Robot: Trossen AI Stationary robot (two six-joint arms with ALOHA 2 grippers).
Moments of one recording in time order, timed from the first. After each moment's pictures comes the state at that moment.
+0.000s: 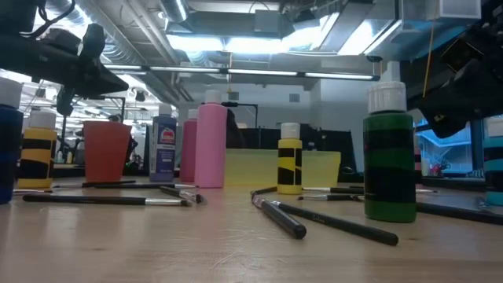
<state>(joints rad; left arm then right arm) 0.04 0.02 0.07 -0.10 -0.84 -0.69 0.44 0.36 0.01 0.07 0.34 0.43</state>
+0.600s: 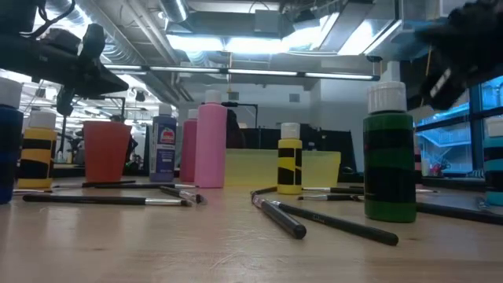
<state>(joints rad) 0.04 0.02 0.07 -0.10 -0.84 -0.69 0.44 0.37 0.01 0.50 0.27 0.70</state>
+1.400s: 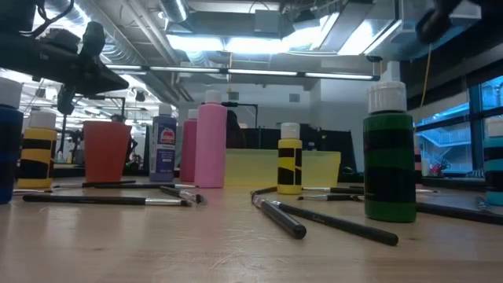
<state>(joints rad) 0.04 0.02 0.07 -0.08 -0.84 -0.68 0.44 0.37 0.24 0.57 0.31 0.43</state>
